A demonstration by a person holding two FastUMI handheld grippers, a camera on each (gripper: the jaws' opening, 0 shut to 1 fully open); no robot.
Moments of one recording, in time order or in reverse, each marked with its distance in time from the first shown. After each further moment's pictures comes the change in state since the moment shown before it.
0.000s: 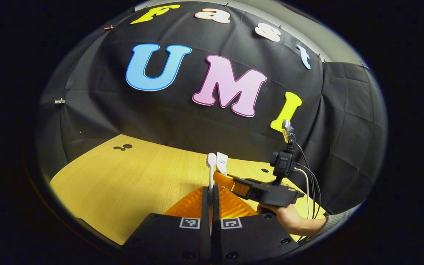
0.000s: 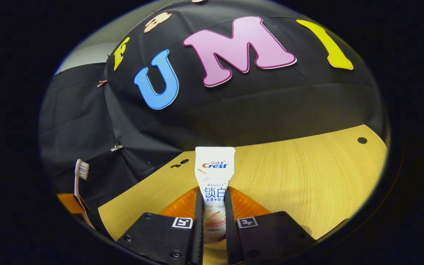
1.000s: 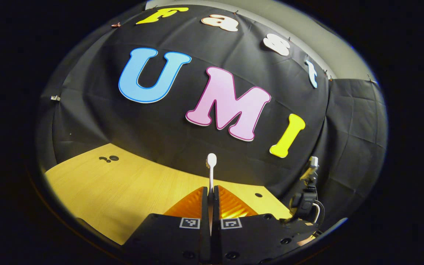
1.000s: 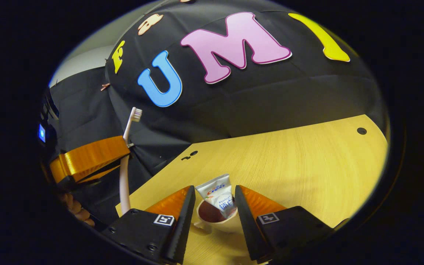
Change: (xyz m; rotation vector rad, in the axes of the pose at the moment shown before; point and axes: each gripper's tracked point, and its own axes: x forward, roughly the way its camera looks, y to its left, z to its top) left arm 0.074 -0.029 0.072 -0.090 -0.152 -0.037; right arm -0.064 -0.003 0.022 0.089 0.056 0.065
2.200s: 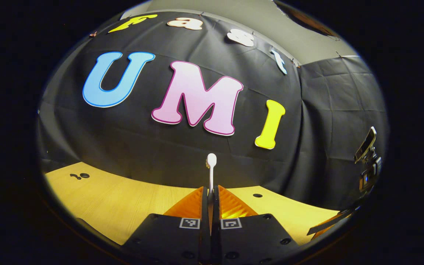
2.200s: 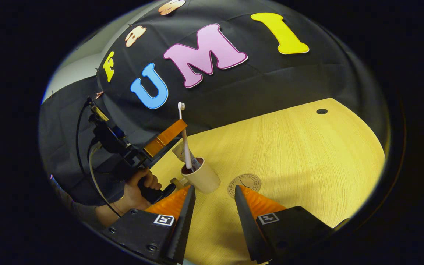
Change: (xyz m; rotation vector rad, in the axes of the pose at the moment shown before) left arm 0.089 -0.025 -0.077 0.217 -0.103 -0.185; right arm -0.141 -0.055 -0.048 0.092 0.041 -0.083
